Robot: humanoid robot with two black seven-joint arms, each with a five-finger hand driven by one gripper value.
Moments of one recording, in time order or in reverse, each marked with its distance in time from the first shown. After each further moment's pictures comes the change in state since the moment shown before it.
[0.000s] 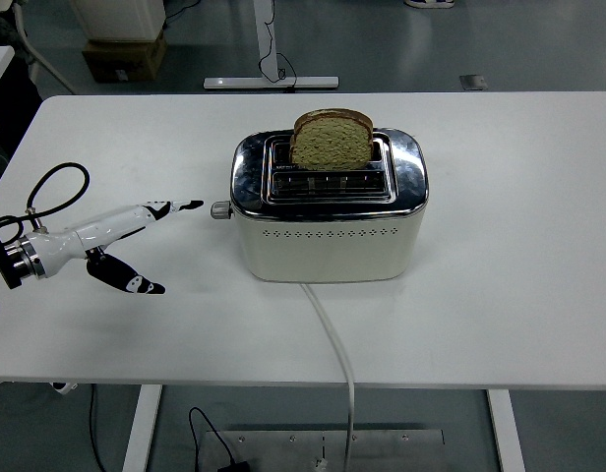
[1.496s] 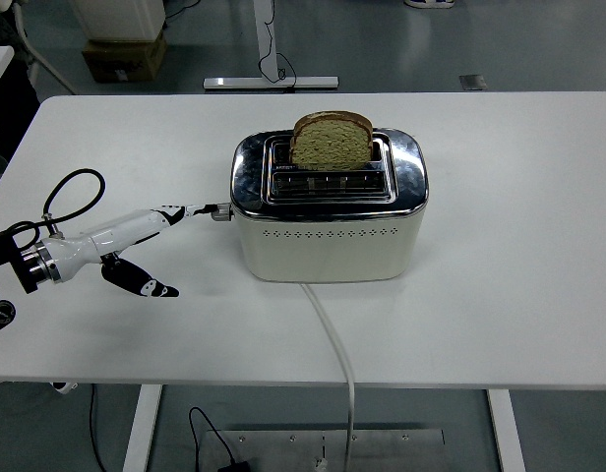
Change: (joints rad) left arm 0.003 -0.041 0.010 0.003 0.006 0.020 -0.007; right arm 0.000 0.000 0.000 0.000 0.000 0.000 0.000
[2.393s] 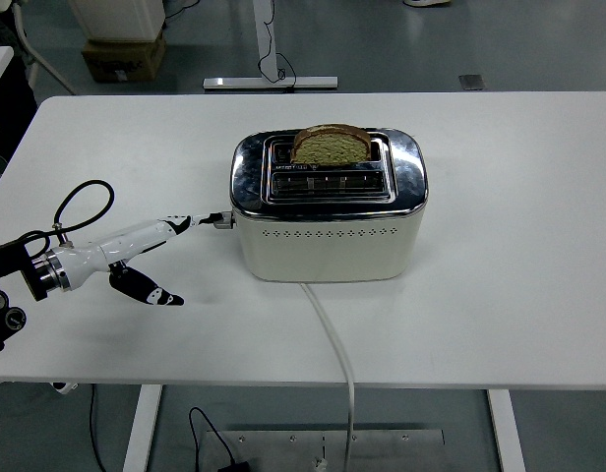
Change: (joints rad) left arm 0.008 -0.030 0.020 0.045 -0.002 0.002 0.001; right arm 0.000 0.000 0.000 0.000 0.000 0.000 0.000
